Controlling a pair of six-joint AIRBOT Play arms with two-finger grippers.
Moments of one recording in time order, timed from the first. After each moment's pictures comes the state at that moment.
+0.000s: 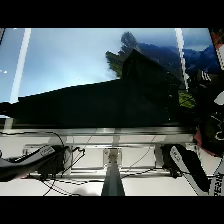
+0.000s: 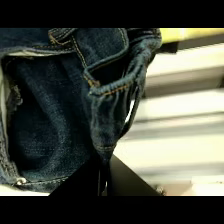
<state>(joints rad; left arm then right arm) 0.77 -1.24 1.03 1.68 -1.15 -0.99 -0.35 -0.81 0.69 -1.45 1.53 1.45</state>
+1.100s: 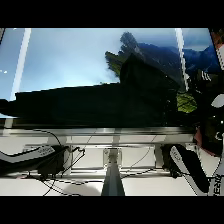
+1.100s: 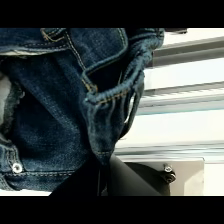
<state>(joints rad) 0.76 -1.39 1.16 1.82 -1.23 -0.98 -0.35 -0.80 0.65 -1.44 1.59 1.45</state>
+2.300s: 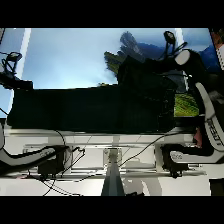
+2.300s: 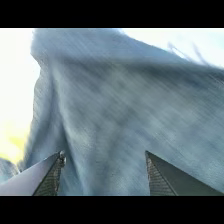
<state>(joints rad) 0.33 -1.39 1.20 1.69 -1.15 -1.08 0.14 -1.47 1.26 -1.17 0.86 1.50</state>
